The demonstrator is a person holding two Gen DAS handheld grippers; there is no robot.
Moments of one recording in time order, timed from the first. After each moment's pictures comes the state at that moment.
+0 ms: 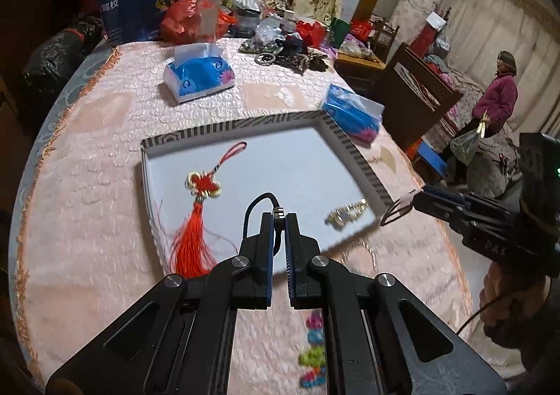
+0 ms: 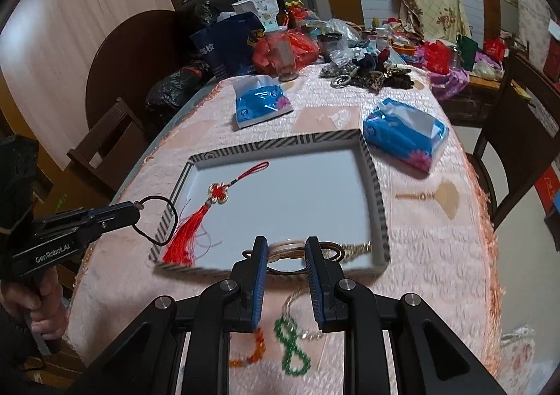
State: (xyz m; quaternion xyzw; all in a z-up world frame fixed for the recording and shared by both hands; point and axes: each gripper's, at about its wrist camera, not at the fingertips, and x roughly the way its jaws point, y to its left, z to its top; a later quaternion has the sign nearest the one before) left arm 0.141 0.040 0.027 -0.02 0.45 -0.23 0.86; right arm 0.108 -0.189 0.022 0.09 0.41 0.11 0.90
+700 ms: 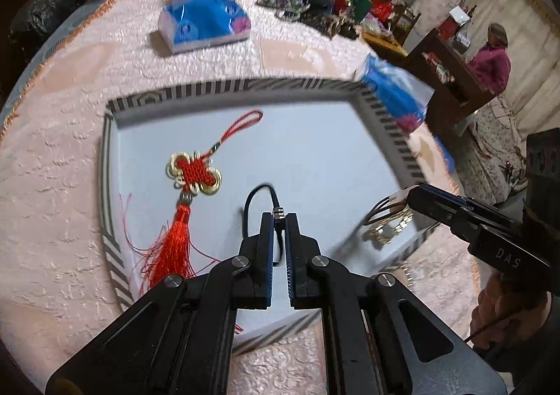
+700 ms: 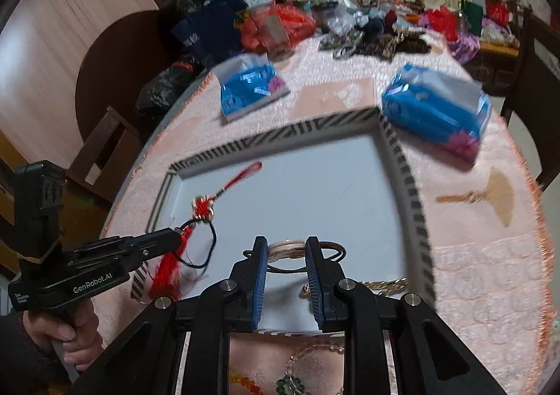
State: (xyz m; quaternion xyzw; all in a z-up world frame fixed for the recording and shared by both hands) left arm 0.202 0.022 -0.055 -0.04 0.52 -0.21 0.82; right arm 0.181 -0.187 -0.044 0.15 0.46 0.13 0.87
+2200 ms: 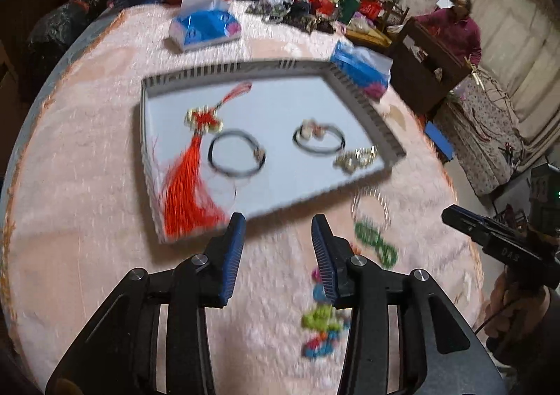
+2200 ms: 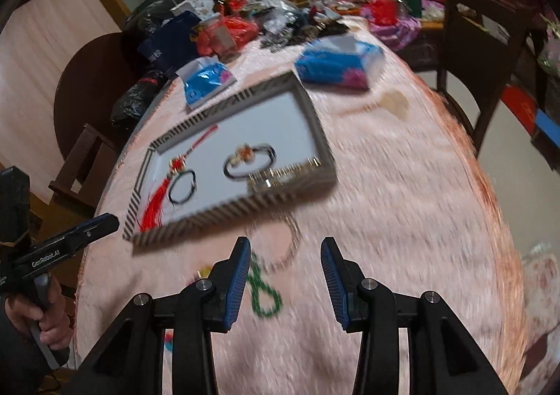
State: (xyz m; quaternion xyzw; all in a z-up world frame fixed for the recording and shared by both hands) left arm 0.092 0.045 -0.020 -0.01 0.50 -0.22 0.84; right arm 0.024 -0.234 -0.042 0.19 0.45 0.03 0.87
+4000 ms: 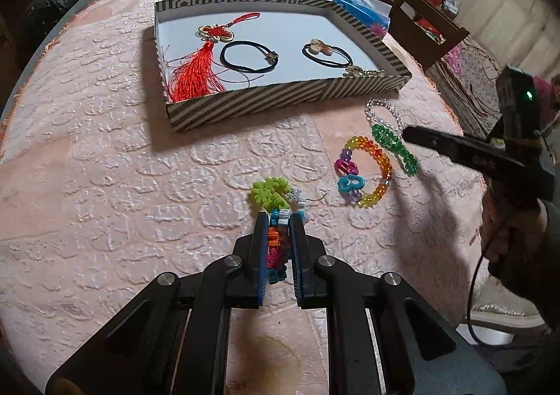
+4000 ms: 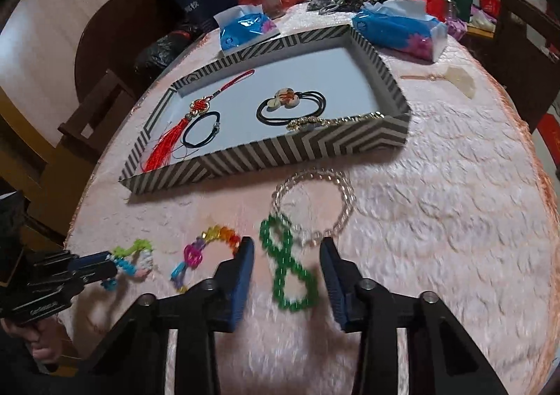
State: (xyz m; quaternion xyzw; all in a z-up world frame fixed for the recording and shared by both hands) left arm 0.032 0.073 -0.074 0.00 0.54 -0.23 0.81; right arm 0.063 -0.182 -0.091 0.12 0.47 0.11 0.87
